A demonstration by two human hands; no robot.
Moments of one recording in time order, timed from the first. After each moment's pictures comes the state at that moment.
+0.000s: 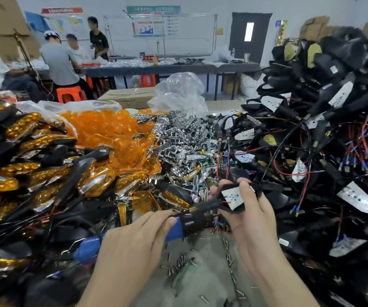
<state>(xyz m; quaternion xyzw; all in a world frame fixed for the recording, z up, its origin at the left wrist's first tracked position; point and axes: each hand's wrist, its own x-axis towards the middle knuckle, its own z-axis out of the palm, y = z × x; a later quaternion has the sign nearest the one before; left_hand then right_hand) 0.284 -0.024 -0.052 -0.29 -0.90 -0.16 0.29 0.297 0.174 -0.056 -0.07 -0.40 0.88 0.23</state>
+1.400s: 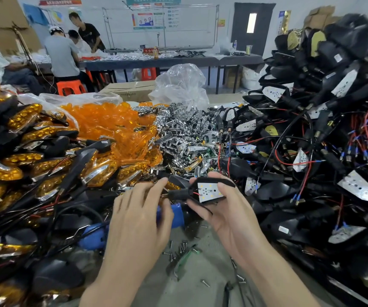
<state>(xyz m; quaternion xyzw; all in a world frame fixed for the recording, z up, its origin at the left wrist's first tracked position) 0.278 -0.018 -0.068 -0.21 -0.92 -0.19 0.29 0.297 0.156 -0.060 -0.07 -0.37 0.92 0.06</state>
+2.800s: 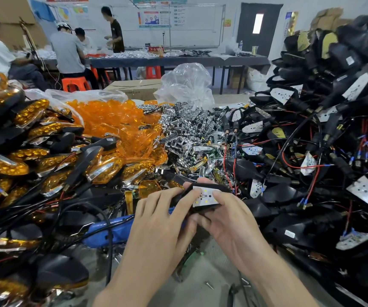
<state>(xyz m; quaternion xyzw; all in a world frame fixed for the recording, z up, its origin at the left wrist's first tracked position) 0.288 -0.004 -0.075 -0.30 -0.89 -0.16 0.31 0.303 0.152 -0.059 -0.02 -0.40 0.91 -0.02</state>
